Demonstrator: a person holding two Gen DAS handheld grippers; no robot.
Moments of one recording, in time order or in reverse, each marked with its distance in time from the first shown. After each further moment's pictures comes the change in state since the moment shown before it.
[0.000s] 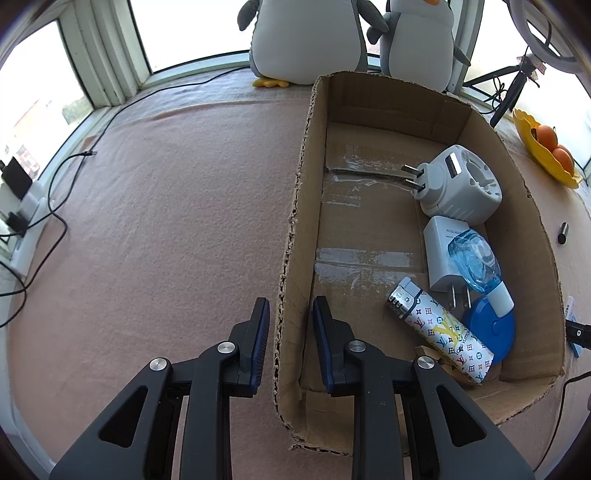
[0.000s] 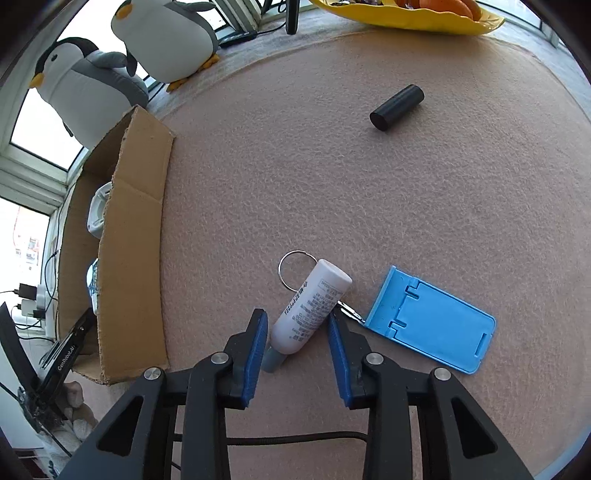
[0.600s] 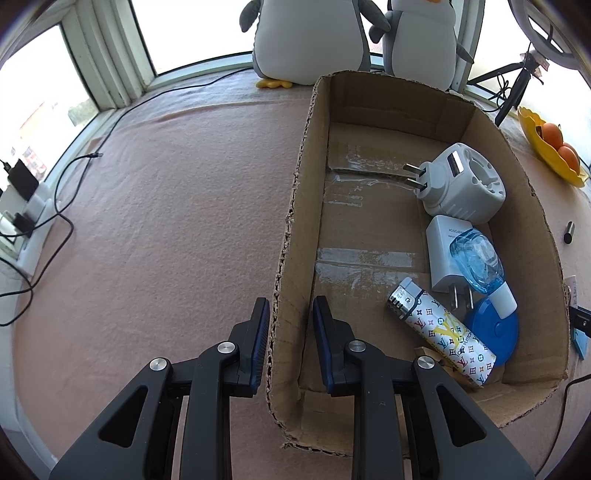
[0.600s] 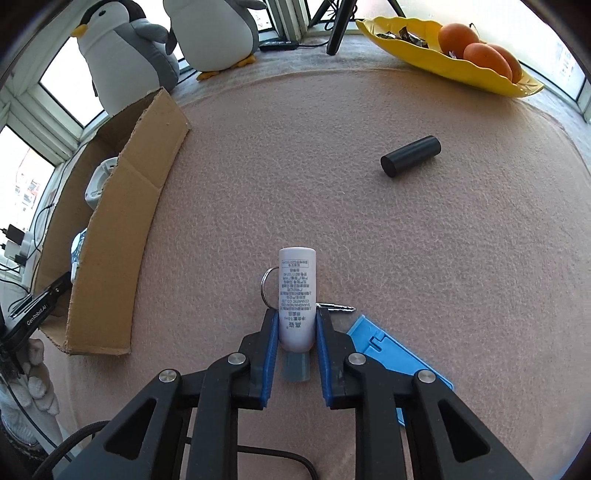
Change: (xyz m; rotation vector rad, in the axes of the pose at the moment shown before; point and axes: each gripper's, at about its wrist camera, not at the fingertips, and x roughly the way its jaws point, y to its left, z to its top) left arm -0.001 -0.005 0.000 0.002 -0.001 0.035; right arm -0.005 -0.013 0.006 -0.186 -0.076 -0.033
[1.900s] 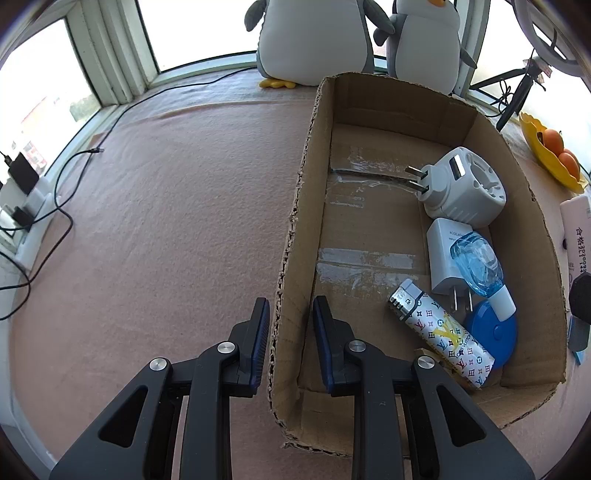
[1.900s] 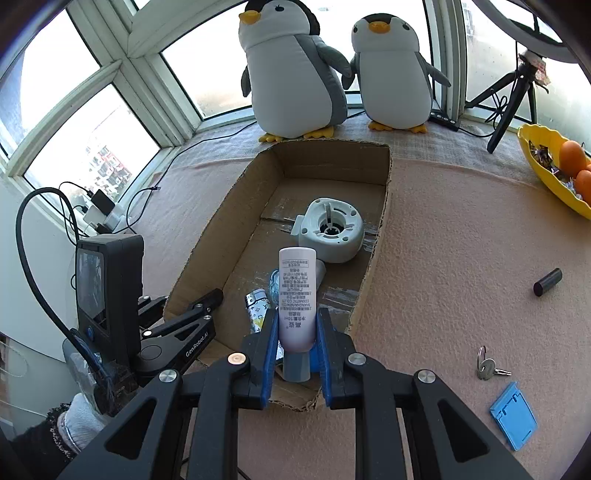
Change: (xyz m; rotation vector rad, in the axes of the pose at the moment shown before) left arm 0.000 0.002 0.000 -0.023 -0.003 -0.009; right arm -0.042 0.168 0.015 -0.278 -0.121 0.219
